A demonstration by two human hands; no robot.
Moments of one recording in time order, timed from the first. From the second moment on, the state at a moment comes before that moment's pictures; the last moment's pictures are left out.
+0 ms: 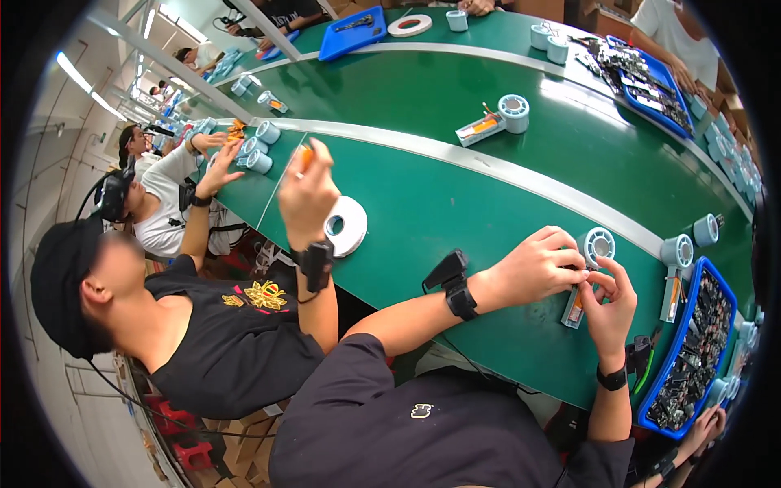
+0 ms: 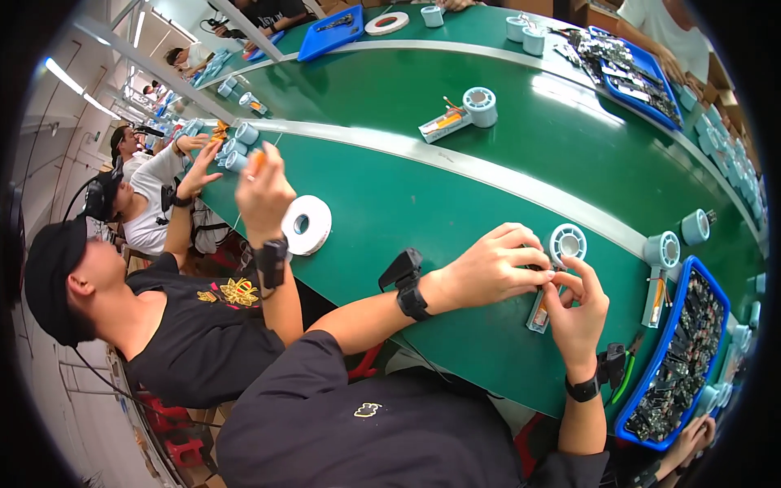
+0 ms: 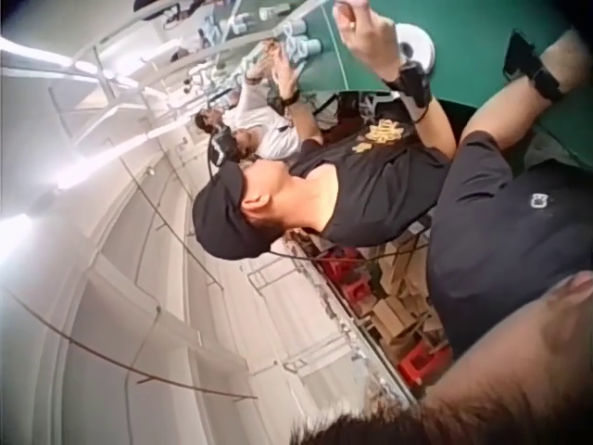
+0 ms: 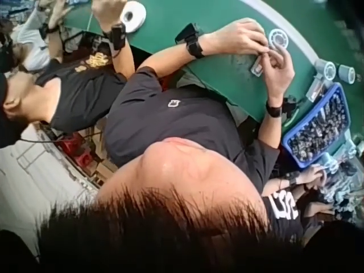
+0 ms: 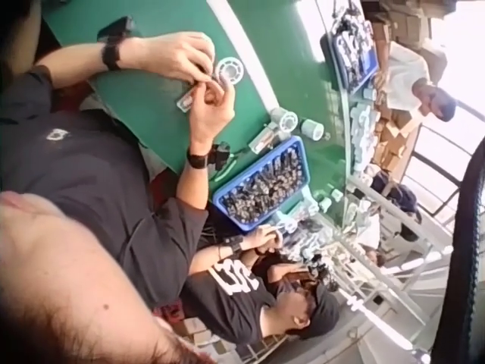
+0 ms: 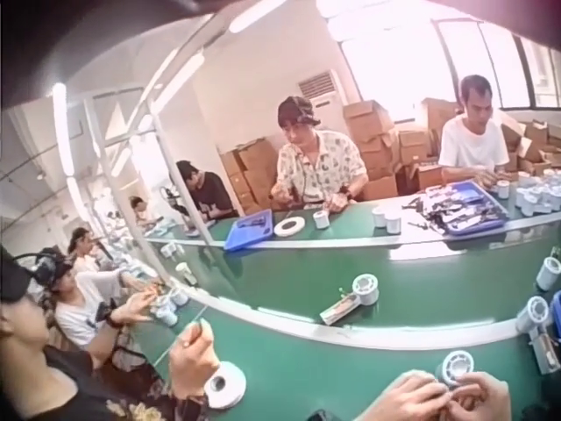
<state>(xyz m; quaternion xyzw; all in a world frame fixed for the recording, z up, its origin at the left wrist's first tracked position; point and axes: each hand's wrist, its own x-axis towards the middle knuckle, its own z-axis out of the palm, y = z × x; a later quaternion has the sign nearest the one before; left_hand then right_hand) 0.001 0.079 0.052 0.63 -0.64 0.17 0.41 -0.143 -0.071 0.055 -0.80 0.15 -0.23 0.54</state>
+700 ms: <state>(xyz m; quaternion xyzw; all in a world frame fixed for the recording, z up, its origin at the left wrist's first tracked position) 0.101 0.077 0.068 0.95 -0.27 0.09 0.14 -0.160 -0.106 0.059 -0.83 0.14 -0.17 0.52</state>
